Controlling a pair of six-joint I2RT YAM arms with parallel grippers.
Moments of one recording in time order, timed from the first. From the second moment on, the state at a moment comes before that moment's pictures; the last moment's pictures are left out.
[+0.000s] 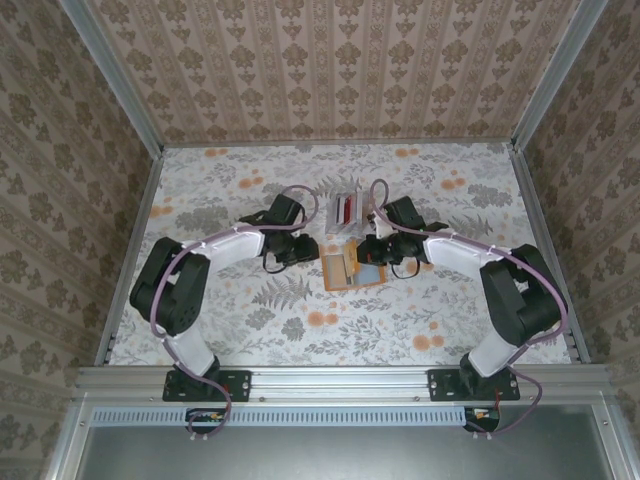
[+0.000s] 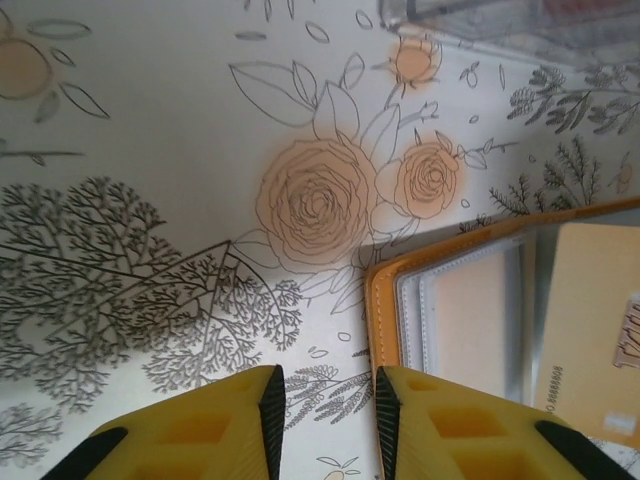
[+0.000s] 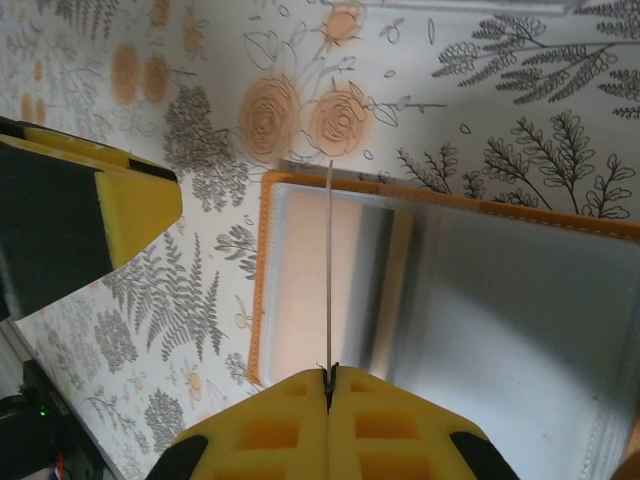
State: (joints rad) left arm -0.60 1.74 1.05 -0.42 0.29 -0.62; right arm 0.41 1.64 0.93 -0.27 -0.50 0.48
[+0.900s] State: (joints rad) left arm -0.63 1.87 1.10 -0.41 0.33 -0.65; right arm 0.37 1.69 0.89 -0.27 -0.57 0.46
